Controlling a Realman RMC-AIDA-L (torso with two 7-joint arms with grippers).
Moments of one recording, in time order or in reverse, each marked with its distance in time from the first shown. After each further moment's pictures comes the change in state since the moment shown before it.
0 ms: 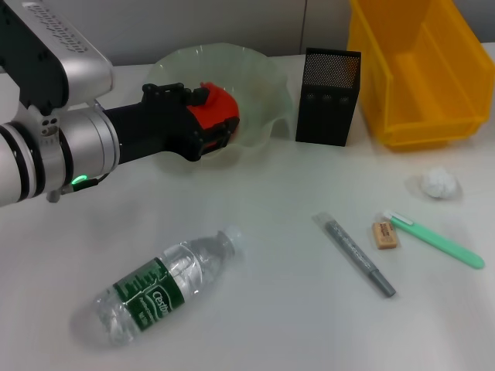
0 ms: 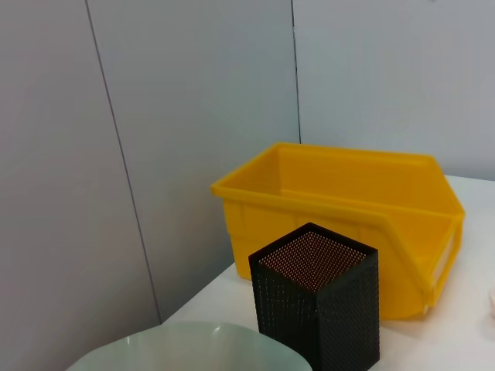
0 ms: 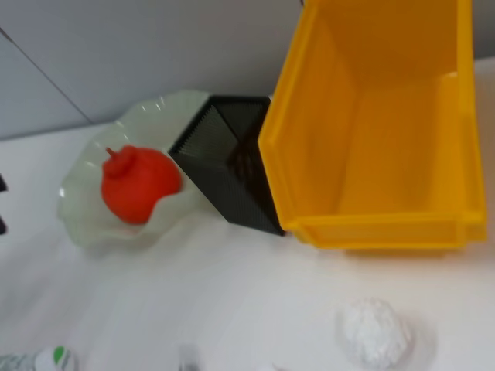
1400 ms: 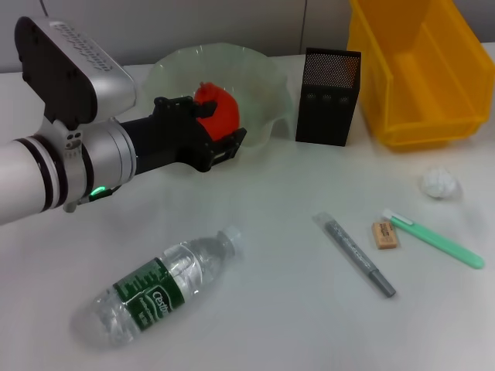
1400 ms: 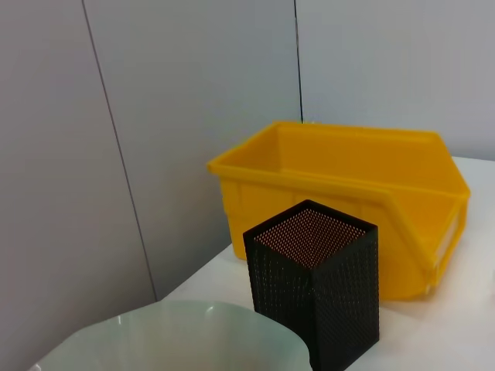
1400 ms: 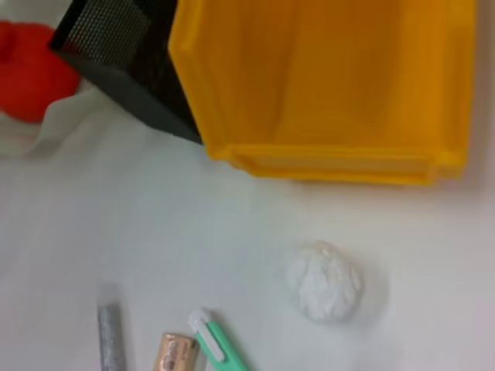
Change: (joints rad) left arm -0.013 -0.002 0.070 -0.051 -0.003 0.086 -0.002; right arm 0.289 -0.127 -0.167 0.311 -0.357 -0.069 0.143
